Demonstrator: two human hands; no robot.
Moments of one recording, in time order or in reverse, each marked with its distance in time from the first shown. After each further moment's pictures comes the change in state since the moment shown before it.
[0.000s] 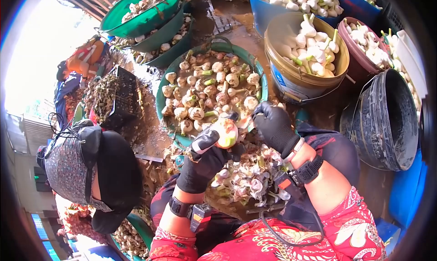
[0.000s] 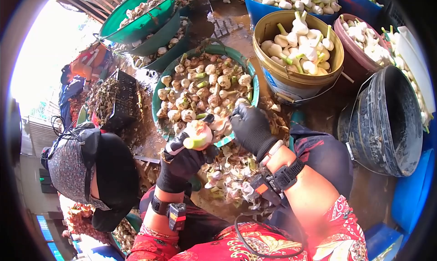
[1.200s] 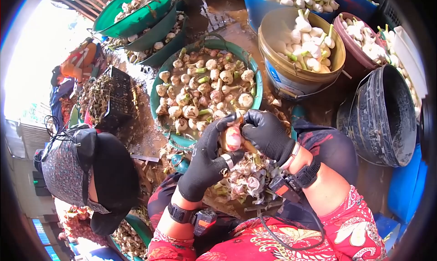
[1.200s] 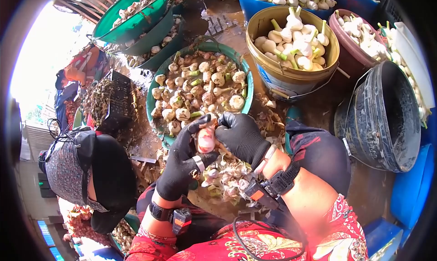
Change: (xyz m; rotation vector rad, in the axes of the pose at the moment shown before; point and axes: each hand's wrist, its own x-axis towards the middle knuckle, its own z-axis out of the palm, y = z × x) left_hand 0.000 -0.012 0.027 1.199 0.106 0.270; right_hand -0.014 -0.001 0.009 0.309 -0.140 -0.039
